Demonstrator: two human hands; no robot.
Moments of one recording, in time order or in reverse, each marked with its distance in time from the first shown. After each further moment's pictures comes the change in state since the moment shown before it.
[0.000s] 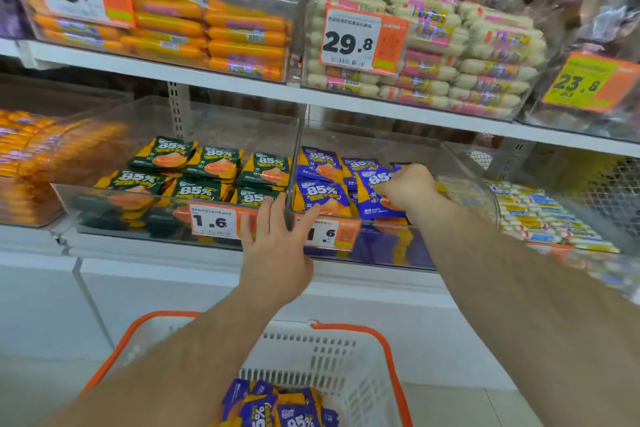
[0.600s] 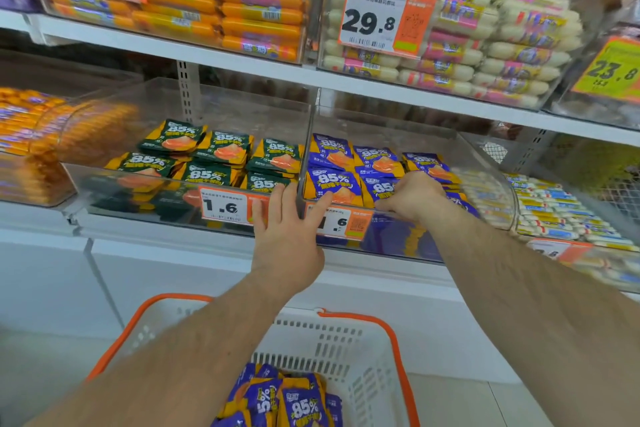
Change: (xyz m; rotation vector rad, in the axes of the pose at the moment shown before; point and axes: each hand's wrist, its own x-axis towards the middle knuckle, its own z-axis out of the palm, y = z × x) left_hand 0.000 0.005 -0.006 0.032 -0.132 -0.023; right_hand -0.008 0.014 0.020 -0.280 -0.132 -0.048
